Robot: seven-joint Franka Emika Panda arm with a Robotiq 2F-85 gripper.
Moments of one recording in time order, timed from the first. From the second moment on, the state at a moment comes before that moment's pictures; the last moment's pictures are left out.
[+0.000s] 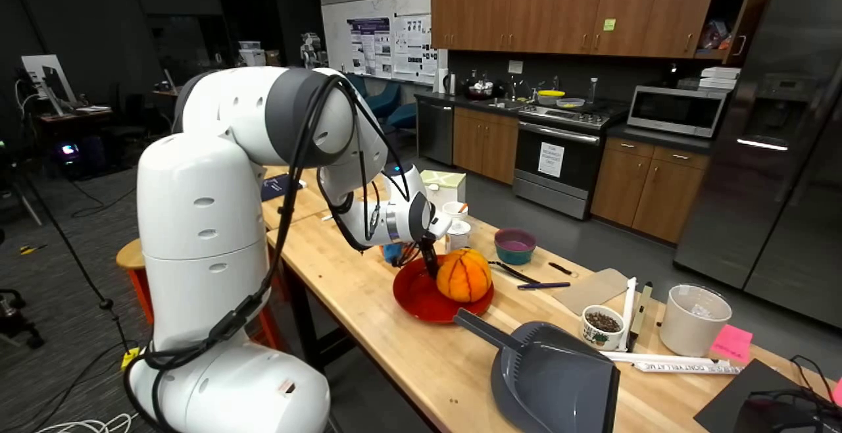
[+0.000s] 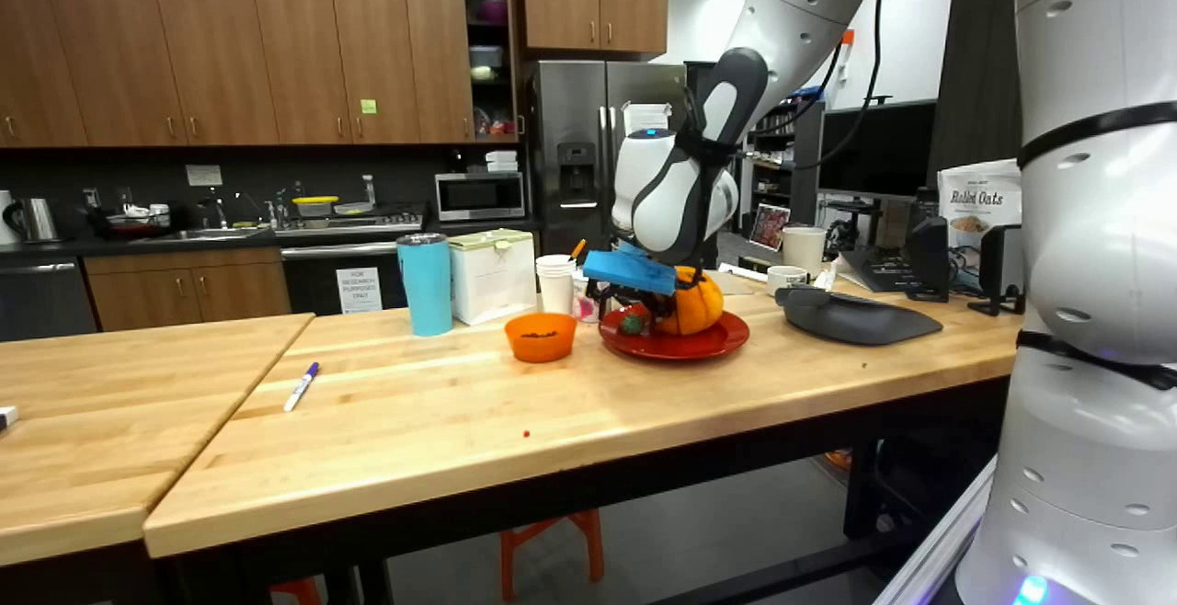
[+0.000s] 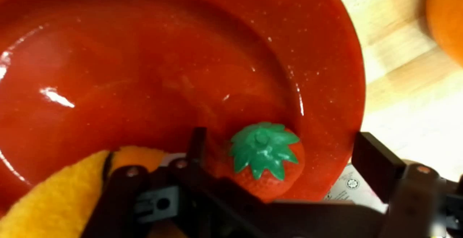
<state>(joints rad) 0.10 0.18 -0.11 -2.37 -0.33 2.87 1.27</state>
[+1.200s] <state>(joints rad) 0.18 0.18 -0.19 -2.35 -0.46 2.93 1.40</state>
